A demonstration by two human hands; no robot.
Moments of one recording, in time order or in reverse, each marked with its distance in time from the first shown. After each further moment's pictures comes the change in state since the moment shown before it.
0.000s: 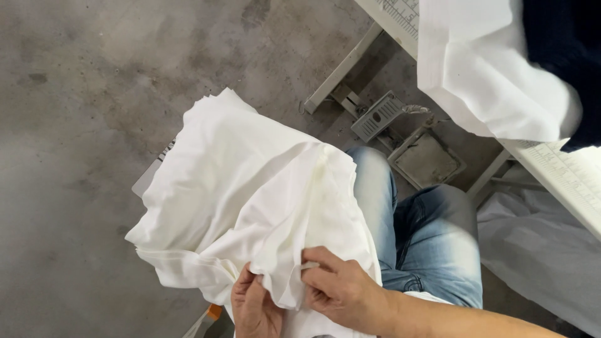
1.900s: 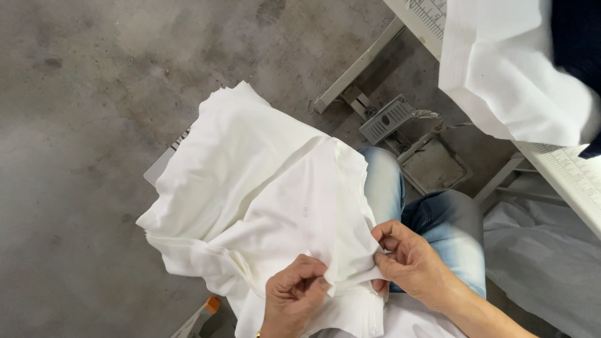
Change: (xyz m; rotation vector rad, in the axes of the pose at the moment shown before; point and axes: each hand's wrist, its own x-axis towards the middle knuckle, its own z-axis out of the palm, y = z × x) left_hand -0.017 0.010 0.056 0.477 -0.503 0.121; right_hand -0.025 0.026 -0.073 0.881 0.107 0.981
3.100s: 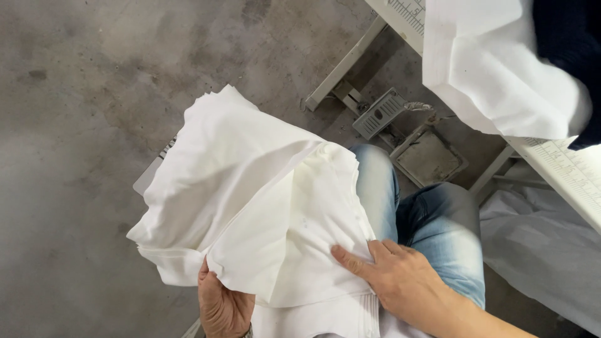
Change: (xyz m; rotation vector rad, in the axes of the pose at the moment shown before) left_hand 0.007 -0.001 -0.098 -0.896 0.278 0.028; right_hand -0.005 0.014 -0.003 -1.734 -0.166 -0.636
